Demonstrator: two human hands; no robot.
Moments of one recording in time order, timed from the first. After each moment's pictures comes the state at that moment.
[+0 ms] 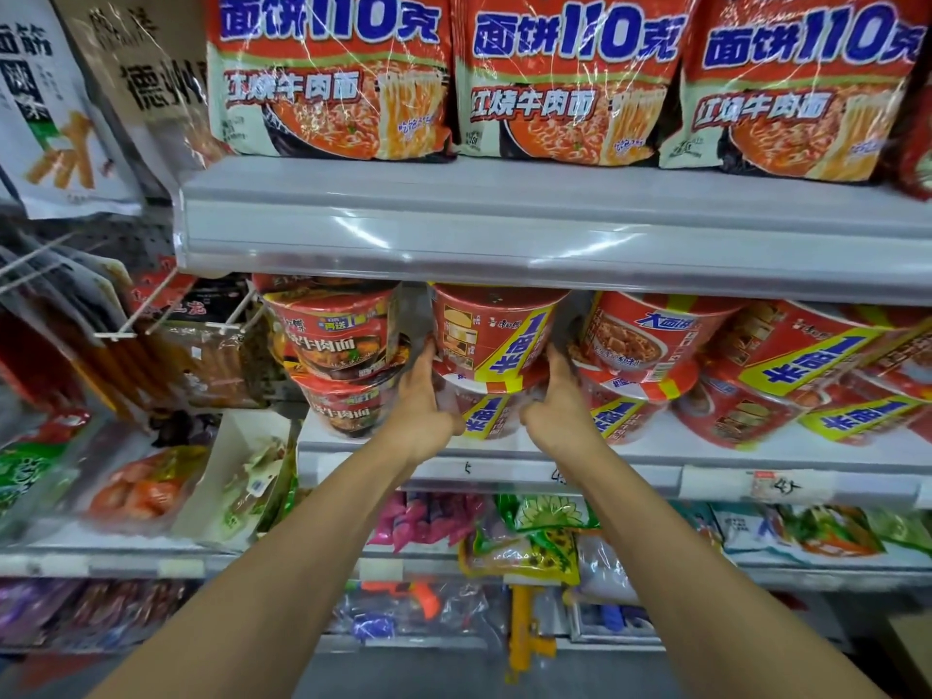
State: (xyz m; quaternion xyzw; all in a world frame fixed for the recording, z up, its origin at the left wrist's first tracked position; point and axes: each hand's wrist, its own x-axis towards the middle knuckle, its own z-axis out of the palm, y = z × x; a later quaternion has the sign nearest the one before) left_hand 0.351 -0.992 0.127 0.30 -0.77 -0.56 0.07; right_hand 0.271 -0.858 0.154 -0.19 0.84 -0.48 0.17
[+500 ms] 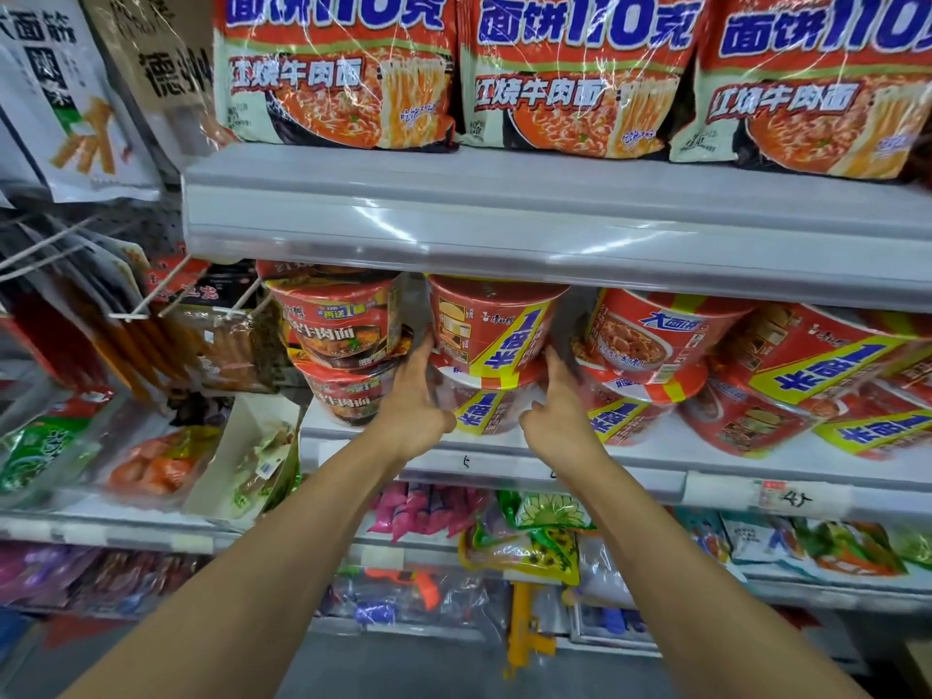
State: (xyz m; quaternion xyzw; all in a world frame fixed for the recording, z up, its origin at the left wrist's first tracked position) left_hand 0.356 -0.989 0.127 0.31 -0.78 -0.54 0.09; right_hand 0.268 -0.852 0.145 -0.21 0.84 -0.46 0.19
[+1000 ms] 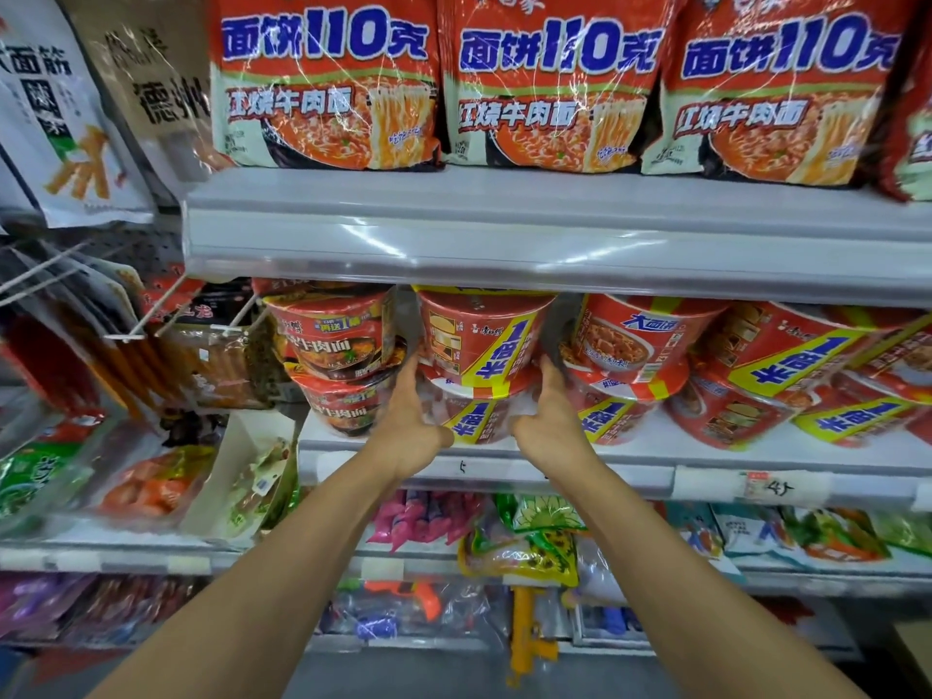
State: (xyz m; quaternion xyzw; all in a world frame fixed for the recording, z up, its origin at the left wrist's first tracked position) left_hand 0.369 -0.978 0.133 0.31 -0.76 -0.56 0.09; right_hand 0.283 -0.846 0.159 -0.19 0.82 -0.49 0.21
